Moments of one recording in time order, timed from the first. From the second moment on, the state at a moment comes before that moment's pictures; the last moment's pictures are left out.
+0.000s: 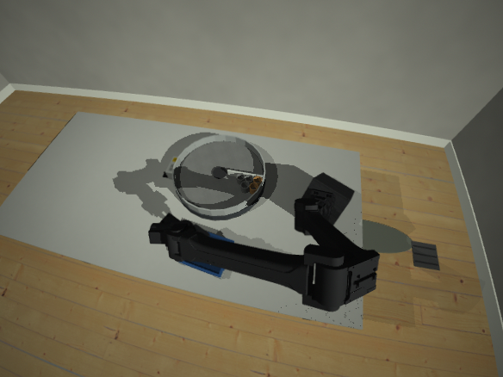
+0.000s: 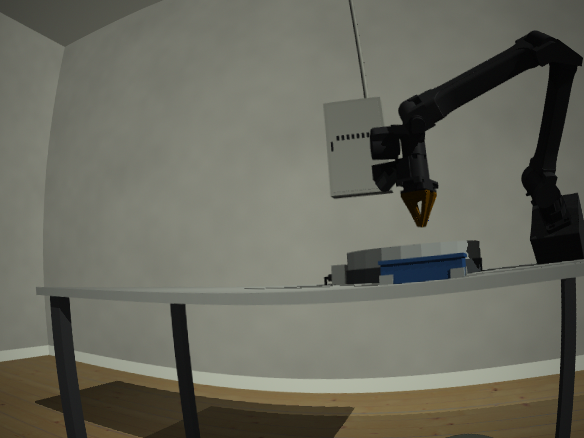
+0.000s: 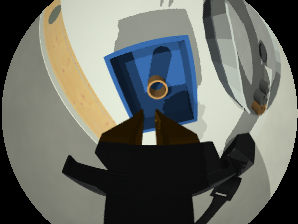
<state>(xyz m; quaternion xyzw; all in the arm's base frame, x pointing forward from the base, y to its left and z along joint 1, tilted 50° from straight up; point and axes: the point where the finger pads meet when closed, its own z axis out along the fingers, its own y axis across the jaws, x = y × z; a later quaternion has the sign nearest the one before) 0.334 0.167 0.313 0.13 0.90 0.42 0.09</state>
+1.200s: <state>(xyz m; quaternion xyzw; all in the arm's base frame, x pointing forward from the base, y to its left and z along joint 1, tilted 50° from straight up) 0.333 0.166 0.312 0.13 0.90 0.42 0.09</state>
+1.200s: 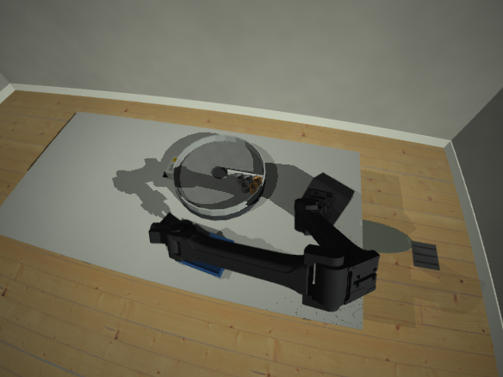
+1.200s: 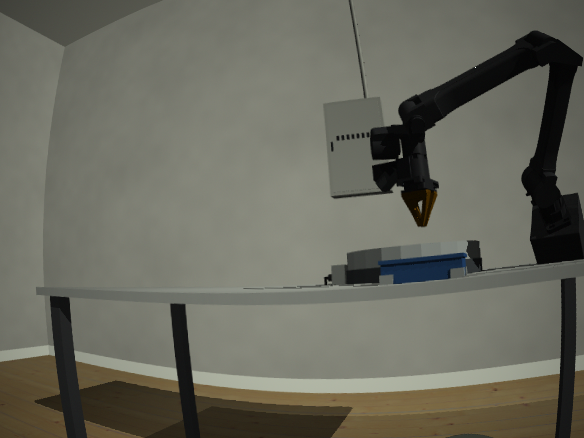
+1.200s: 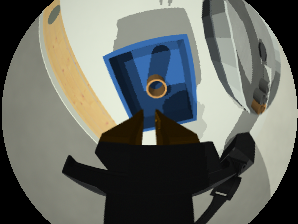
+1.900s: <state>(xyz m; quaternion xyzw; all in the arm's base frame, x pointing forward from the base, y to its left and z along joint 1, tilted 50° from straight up) 0.333 0.166 0.312 0.13 0.90 0.42 0.09</state>
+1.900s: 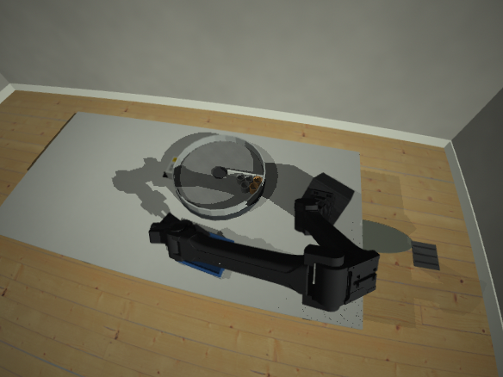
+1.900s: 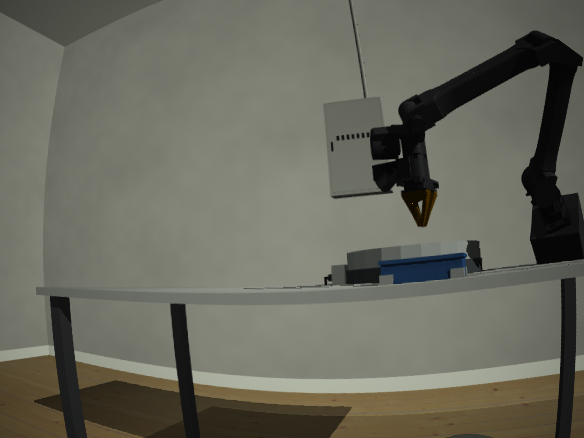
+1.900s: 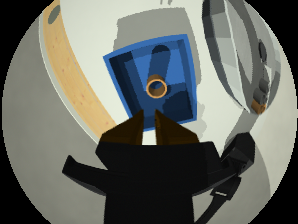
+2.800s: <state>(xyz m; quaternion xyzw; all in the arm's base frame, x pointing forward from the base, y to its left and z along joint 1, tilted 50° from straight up) 0.277 -0.035 0.071 0.21 0.88 0.41 0.07</state>
